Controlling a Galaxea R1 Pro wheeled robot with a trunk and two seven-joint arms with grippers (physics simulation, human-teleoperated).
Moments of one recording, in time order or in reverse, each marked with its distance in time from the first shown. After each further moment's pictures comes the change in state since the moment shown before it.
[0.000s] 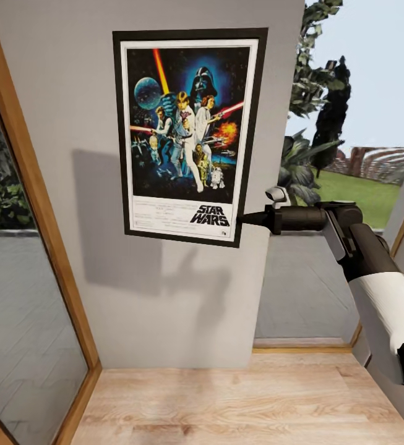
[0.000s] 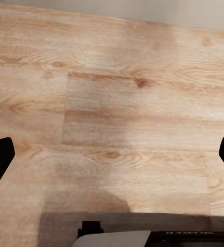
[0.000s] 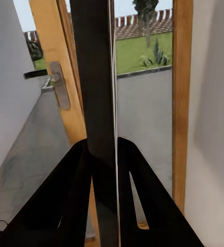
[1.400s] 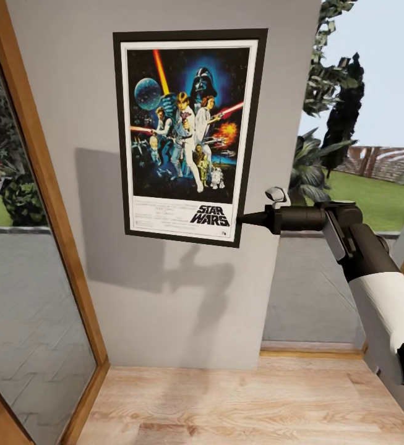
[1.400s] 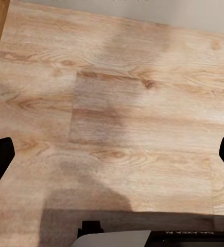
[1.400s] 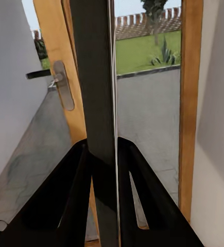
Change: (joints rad) left arm 0.000 0.000 0.000 0.000 0.000 0.000 0.000; right arm 0.000 0.000 0.000 0.001 0.001 0.000 -0.001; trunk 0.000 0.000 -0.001
